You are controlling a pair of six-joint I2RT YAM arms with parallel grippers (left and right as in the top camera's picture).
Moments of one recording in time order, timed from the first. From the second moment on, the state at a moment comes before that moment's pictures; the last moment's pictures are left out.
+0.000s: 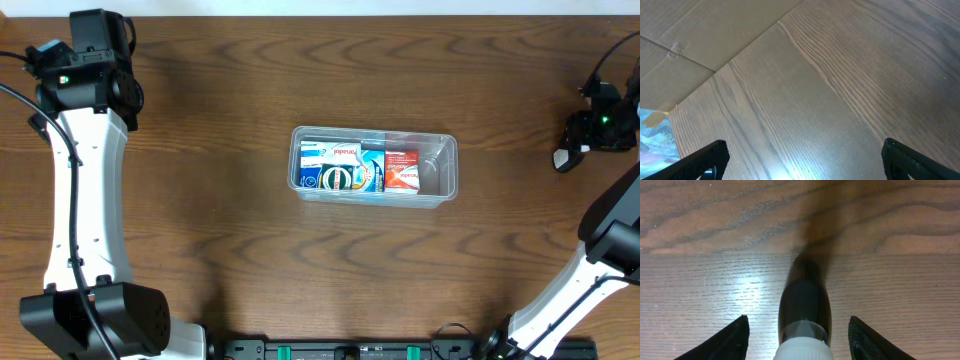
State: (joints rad) left arm 0.14 1.66 1.70 -1.15 -0.68 -0.54; right arm -0.50 2.18 1.88 -1.17 -0.08 -0.43
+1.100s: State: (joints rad) left arm 0.14 1.66 1.70 -1.15 -0.68 -0.54; right arm -0.49 2.18 1.87 -1.14 -0.08 -0.29
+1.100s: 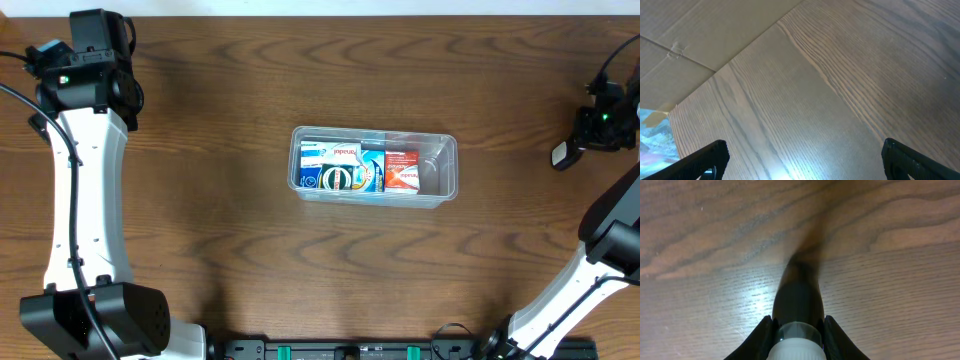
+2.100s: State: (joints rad) left arm 0.14 1.66 1.70 -1.15 -0.68 -0.54; right arm 0.07 1.79 2.04 -1.37 -0.14 -0.05
